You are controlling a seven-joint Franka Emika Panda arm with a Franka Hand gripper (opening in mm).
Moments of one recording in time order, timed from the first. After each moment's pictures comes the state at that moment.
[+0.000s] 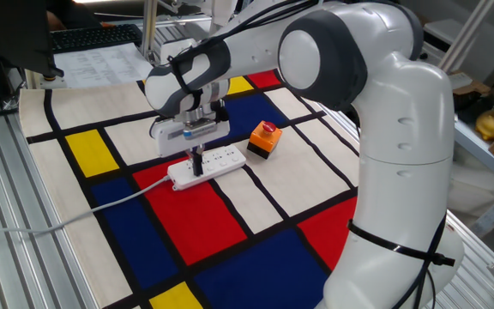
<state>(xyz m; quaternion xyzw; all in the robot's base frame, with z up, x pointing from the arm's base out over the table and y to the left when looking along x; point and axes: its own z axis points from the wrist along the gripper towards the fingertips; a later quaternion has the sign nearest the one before) 0.516 0.016 0.078 0.02 -0.98 0.04 0.22</state>
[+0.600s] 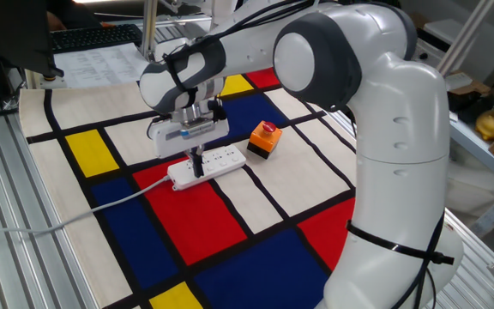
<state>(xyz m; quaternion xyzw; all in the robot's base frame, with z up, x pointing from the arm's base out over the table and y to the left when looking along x) 0.508 0.021 0.083 0.01 -0.97 0.05 0.25</state>
